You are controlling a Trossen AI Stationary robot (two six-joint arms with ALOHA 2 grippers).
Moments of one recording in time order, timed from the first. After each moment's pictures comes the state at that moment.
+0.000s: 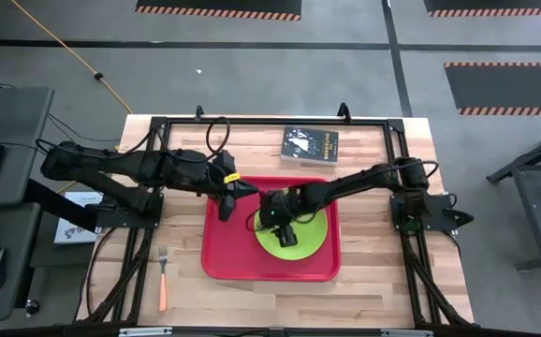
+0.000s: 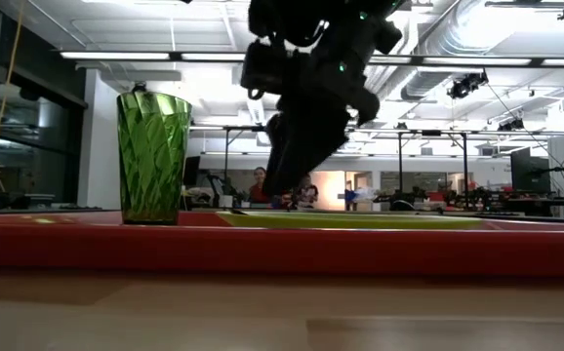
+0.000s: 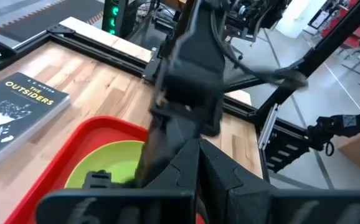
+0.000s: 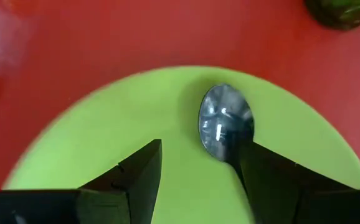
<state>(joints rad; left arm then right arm) -0.15 1.21 1.18 -0.34 -0.14 -0.45 0.10 2.00 1.42 -0.48 -0.06 -0.18</state>
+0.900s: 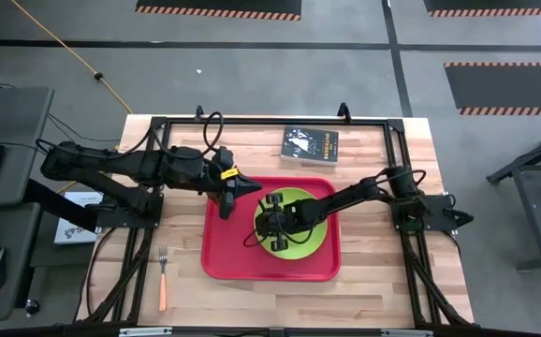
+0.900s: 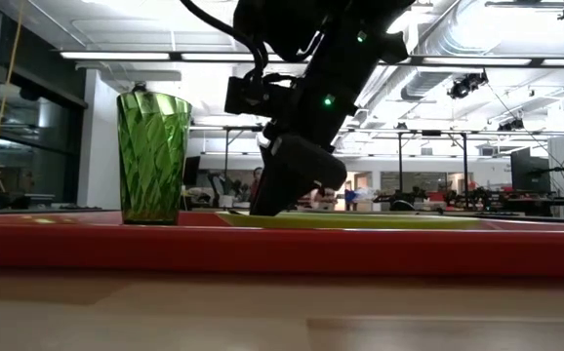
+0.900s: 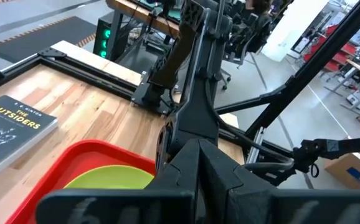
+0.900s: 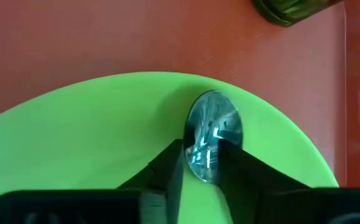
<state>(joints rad) -0.14 1.21 1.18 -0.23 -0.15 -0.45 0.19 2.10 1.43 -0.37 0.31 -0.10</state>
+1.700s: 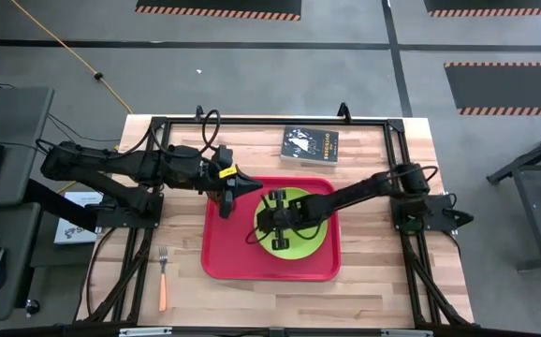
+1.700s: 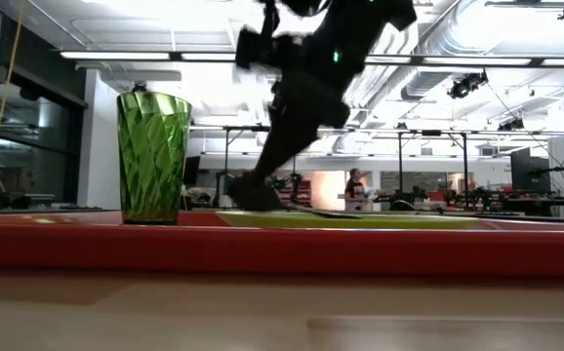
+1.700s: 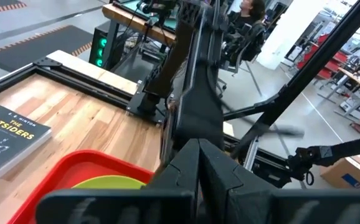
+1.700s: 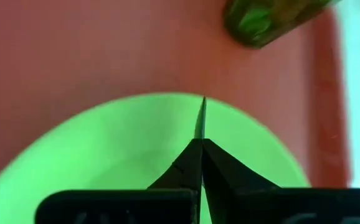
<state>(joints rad) -0.14 1.21 1.18 -0.19 -0.14 -0.45 0.18 2.00 1.42 -0.42 0.28 -0.05</state>
